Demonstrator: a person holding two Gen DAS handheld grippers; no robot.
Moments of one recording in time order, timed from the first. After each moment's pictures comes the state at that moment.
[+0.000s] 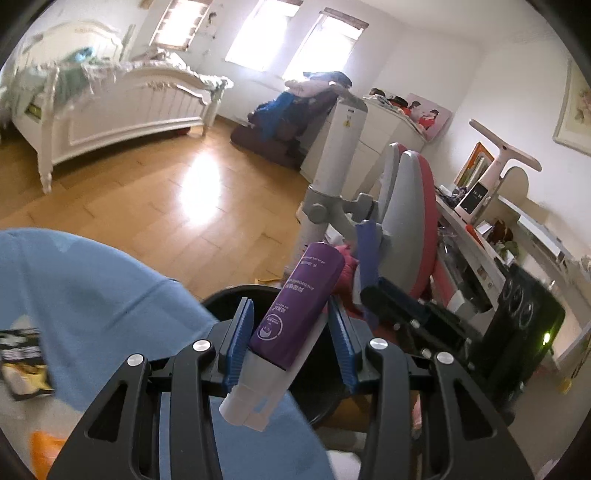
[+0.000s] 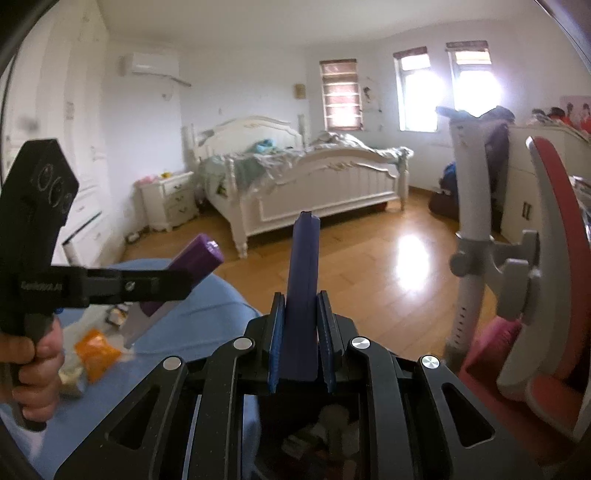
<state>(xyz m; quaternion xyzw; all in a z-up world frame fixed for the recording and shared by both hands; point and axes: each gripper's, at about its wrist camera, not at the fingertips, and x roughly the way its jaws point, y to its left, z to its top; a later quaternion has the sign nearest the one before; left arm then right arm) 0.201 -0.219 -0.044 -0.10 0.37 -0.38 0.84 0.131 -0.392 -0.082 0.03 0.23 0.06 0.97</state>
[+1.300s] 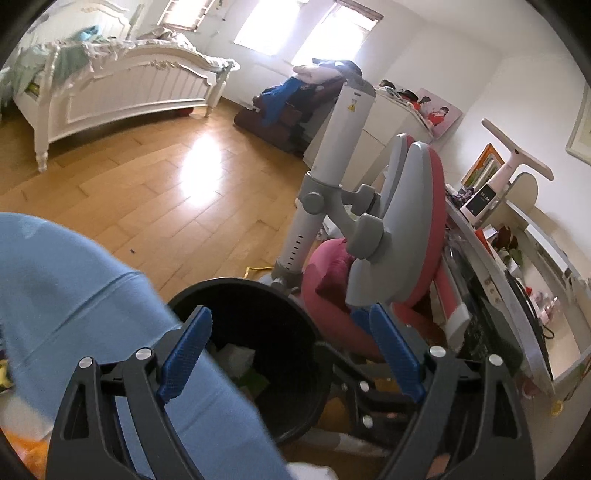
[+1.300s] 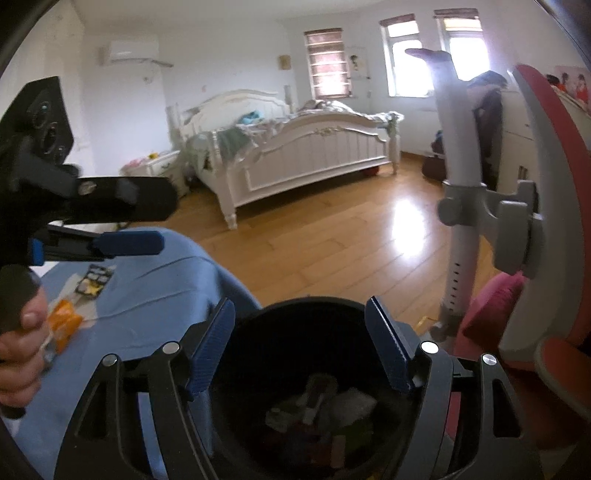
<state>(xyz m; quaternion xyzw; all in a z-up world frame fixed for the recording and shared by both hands) 0.204 -0.236 -0.043 -0.10 0.40 -0.36 0.84 0.139 -0.385 -0.124 0.04 0.29 0.07 0.95</state>
